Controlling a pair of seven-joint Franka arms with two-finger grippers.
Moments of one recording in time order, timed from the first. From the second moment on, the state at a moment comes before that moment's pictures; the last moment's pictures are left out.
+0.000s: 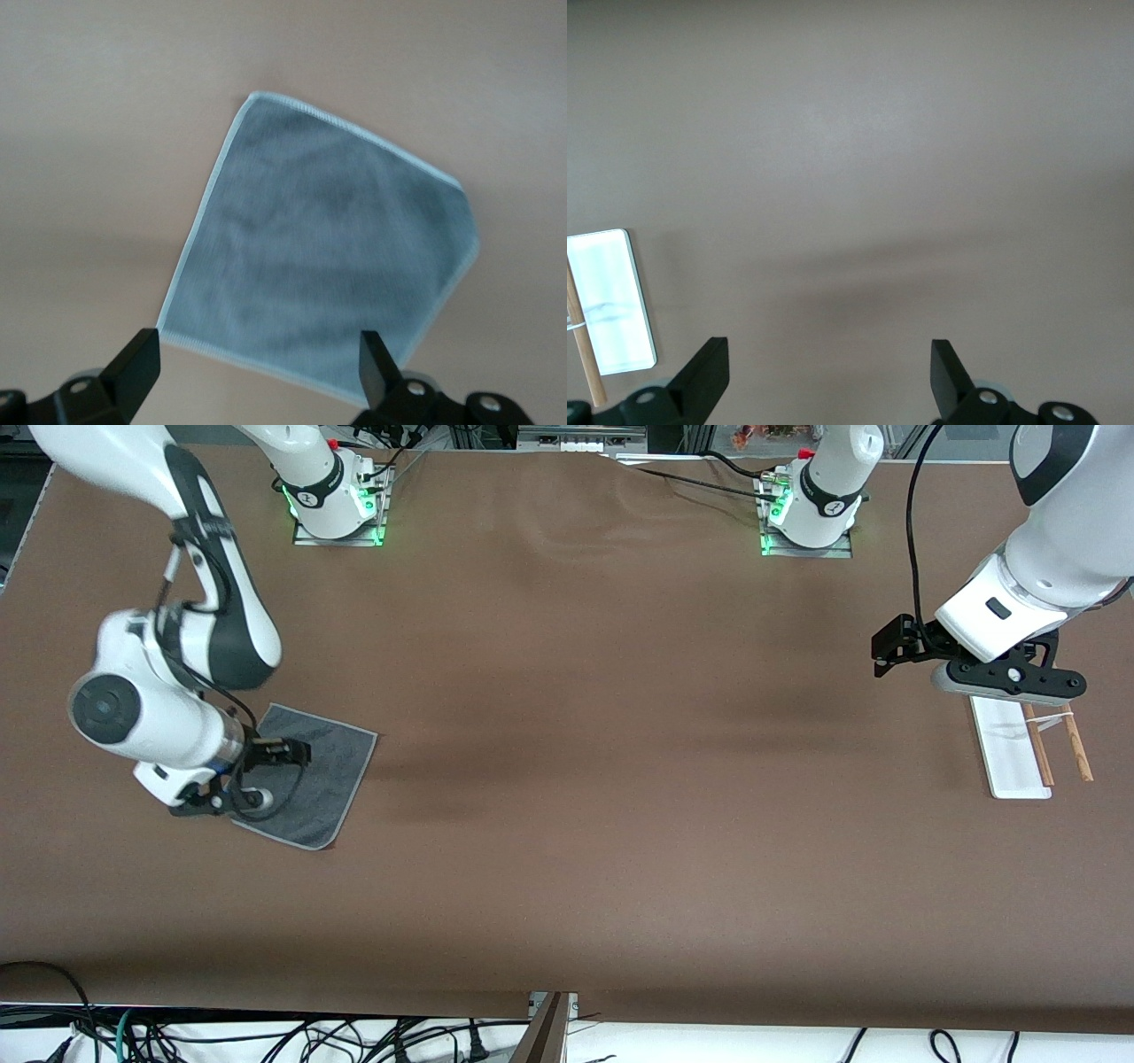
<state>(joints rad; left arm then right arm) -0.06 0.04 -0.10 -1.65 0.02 1.69 -0.03 0.13 0.48 -0.03 -1.73 -0.02 2.11 0.00</state>
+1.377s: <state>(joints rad) -0.06 0.04 -0.10 -1.65 0.02 1.69 -0.03 0.13 0.80 -0.02 -1.56 -0.01 2.45 0.00</state>
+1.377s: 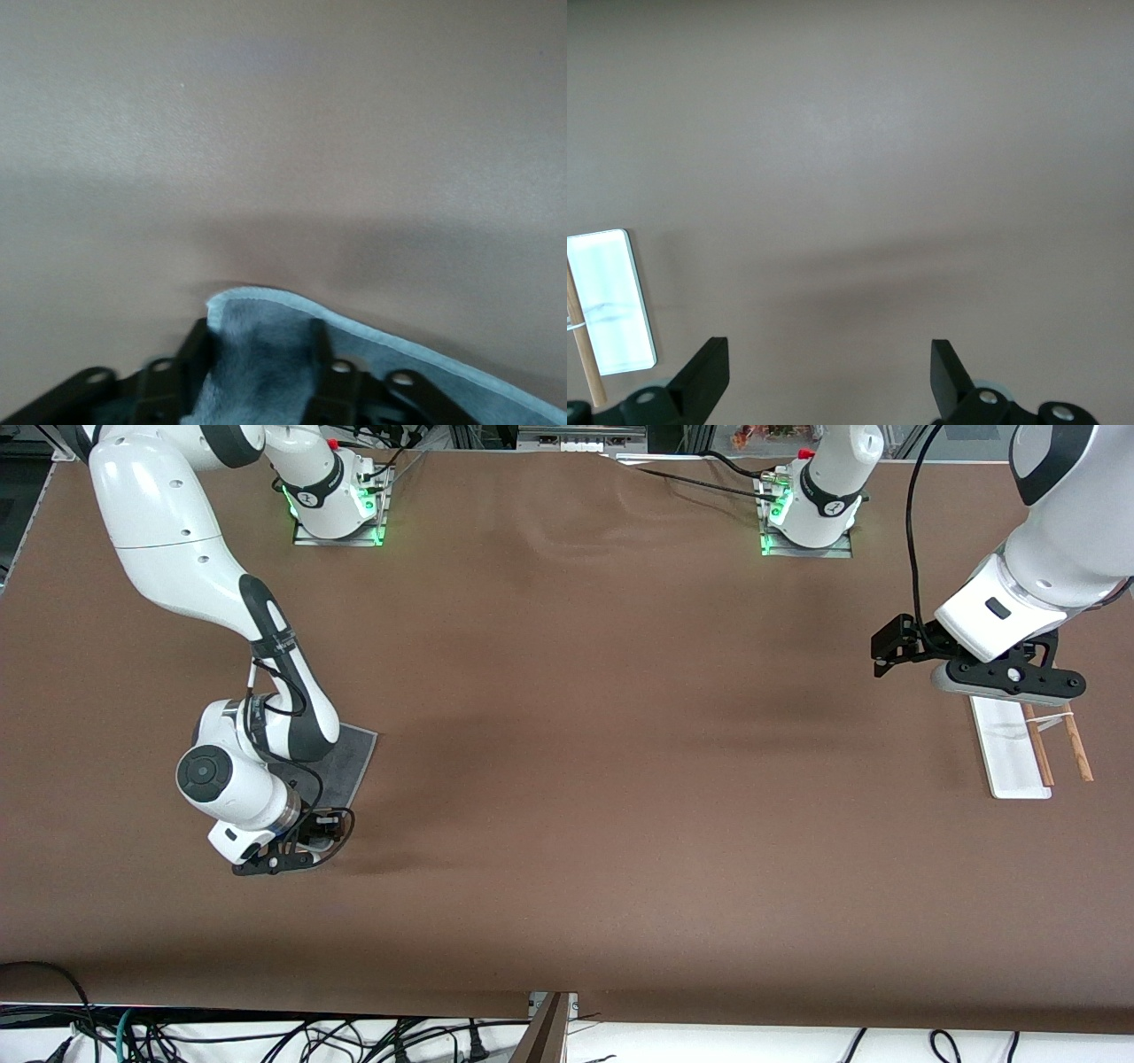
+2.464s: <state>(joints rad) -0.06 0.04 -0.11 -1.65 0.02 1.69 -0.03 0.15 0.71 0.10 -1.34 0.15 1.90 0.22</state>
